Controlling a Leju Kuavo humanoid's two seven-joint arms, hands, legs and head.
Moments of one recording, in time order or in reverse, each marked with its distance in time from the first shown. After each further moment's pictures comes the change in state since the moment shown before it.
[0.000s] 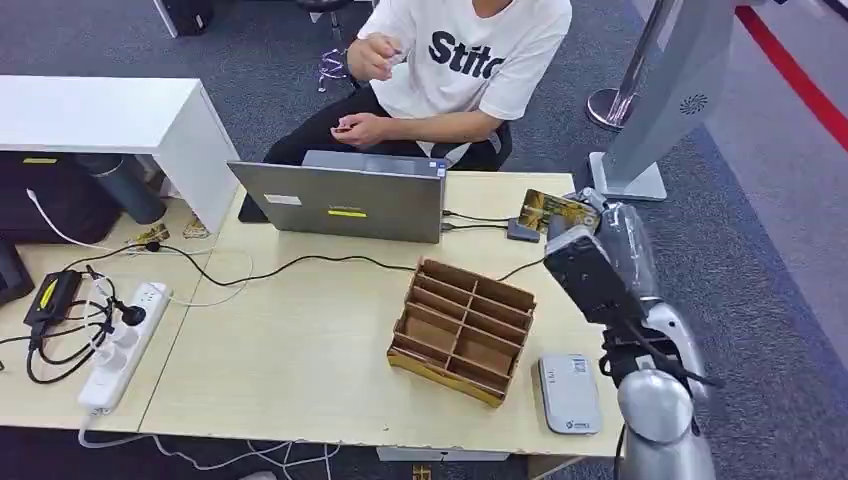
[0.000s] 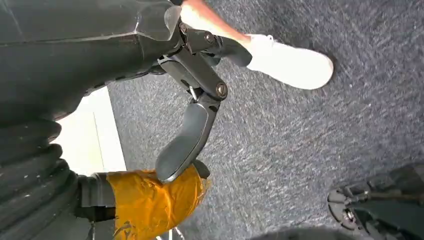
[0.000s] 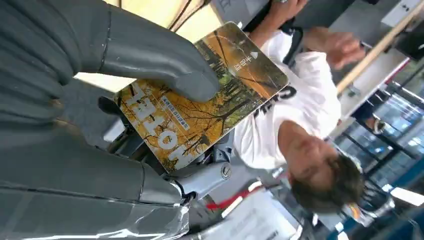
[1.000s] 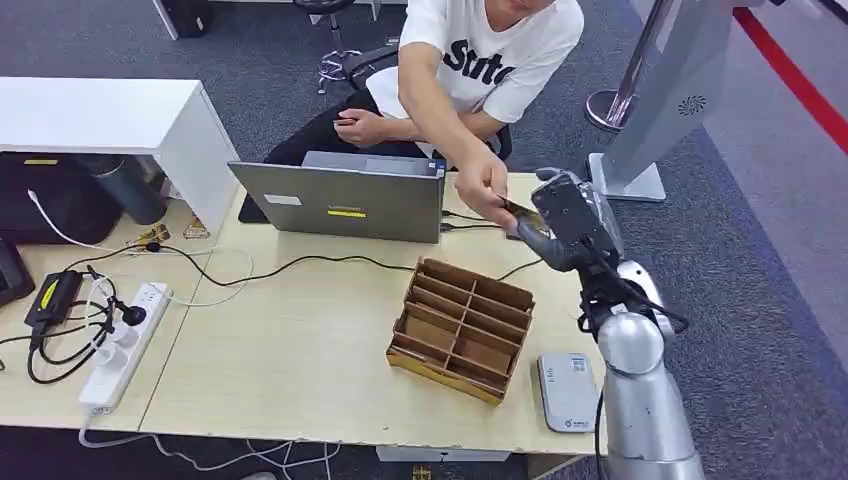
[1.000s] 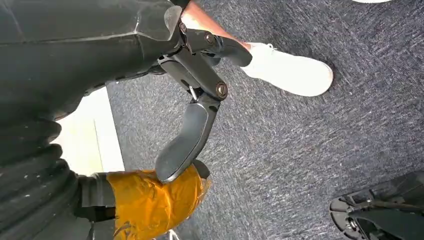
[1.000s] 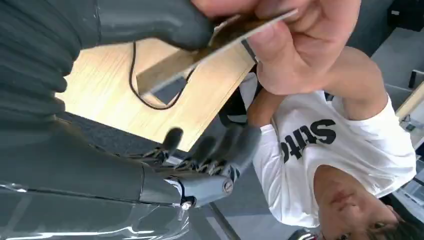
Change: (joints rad) left arm -0.009 0.014 -0.002 -0.001 -0.025 -0.003 0.000; right arm -0.209 0.026 -0.035 0.333 -0.155 0.042 0.139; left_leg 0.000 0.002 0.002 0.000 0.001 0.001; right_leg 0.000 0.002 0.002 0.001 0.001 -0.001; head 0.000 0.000
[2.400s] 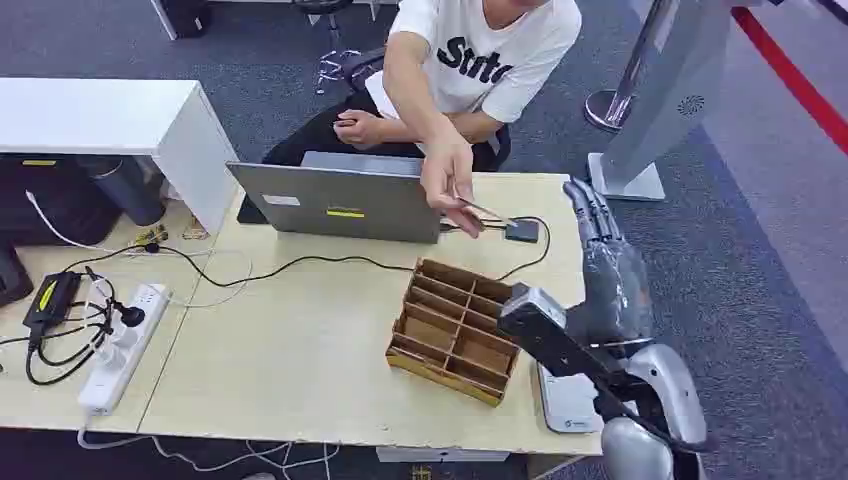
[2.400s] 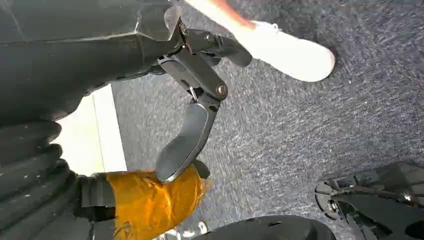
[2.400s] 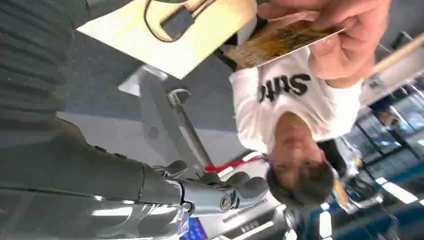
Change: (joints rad) left arm 0.001 -0.066 0.117 -0.062 0.000 -0.015 0.003; right arm 0.275 -0.038 0.123 -0.384 0.391 -0.053 -0.127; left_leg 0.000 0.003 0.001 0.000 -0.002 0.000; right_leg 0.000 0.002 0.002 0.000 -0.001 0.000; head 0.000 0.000
